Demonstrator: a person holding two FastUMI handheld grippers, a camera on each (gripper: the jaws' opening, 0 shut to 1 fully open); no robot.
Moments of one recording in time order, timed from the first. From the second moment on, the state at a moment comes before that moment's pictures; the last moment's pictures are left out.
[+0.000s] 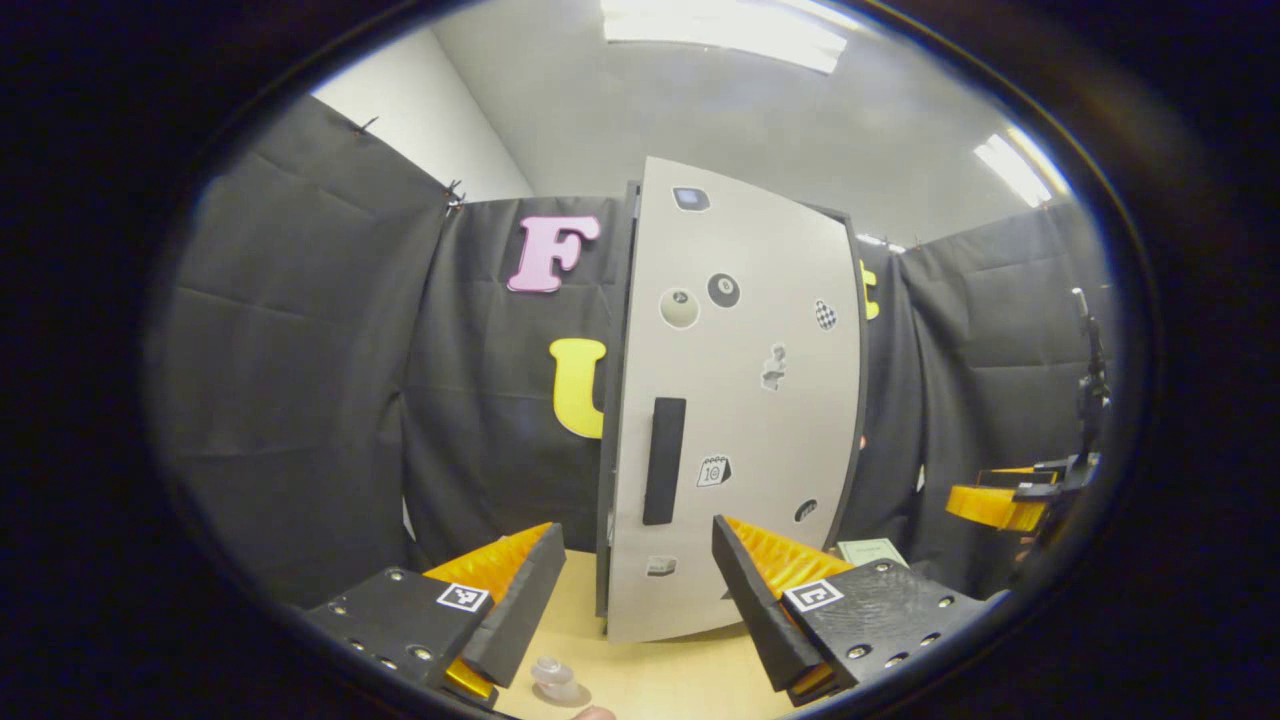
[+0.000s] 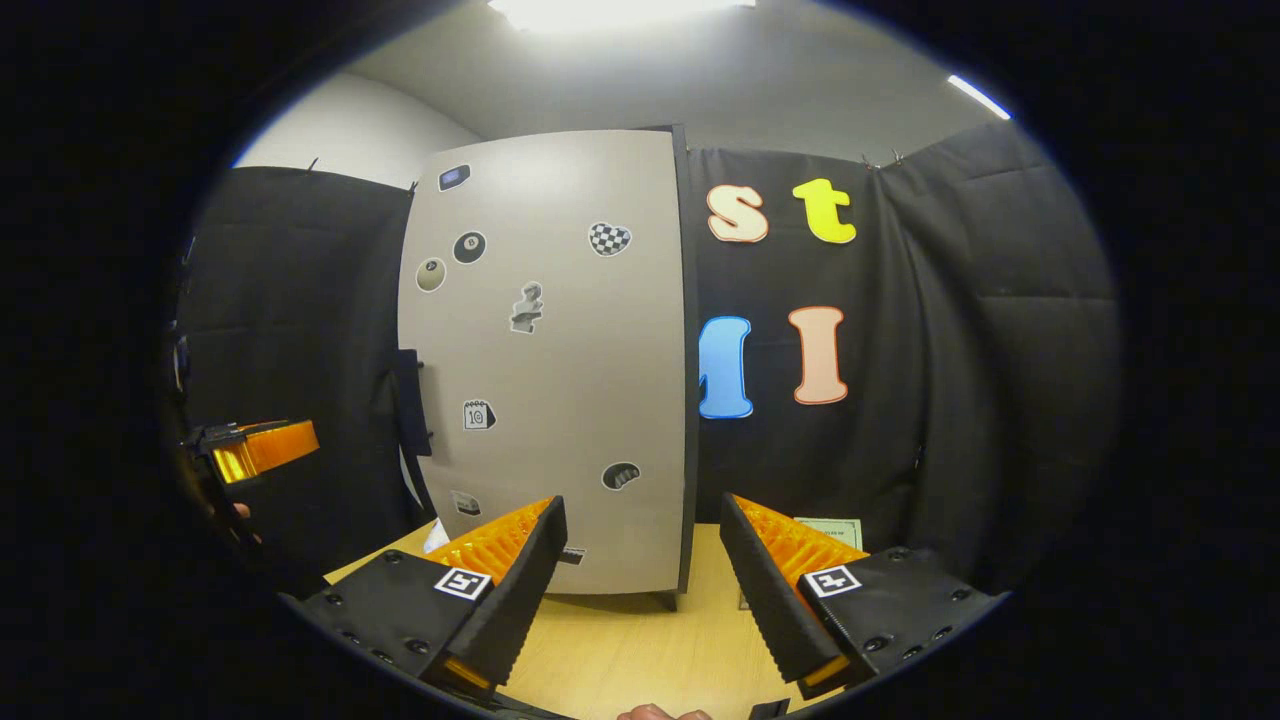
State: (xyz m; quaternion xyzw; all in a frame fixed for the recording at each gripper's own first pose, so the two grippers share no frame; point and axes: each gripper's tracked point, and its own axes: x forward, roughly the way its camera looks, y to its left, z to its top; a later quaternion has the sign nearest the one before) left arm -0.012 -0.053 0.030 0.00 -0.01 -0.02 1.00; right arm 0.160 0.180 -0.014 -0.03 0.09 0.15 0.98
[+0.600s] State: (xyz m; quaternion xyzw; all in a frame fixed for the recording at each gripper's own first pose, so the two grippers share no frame) left arm -0.016 -0.039 0.039 -0.03 -0.02 -0.01 1.00; right arm 0.177 0.171 -0.030 -0.02 0.08 0.17 0.98
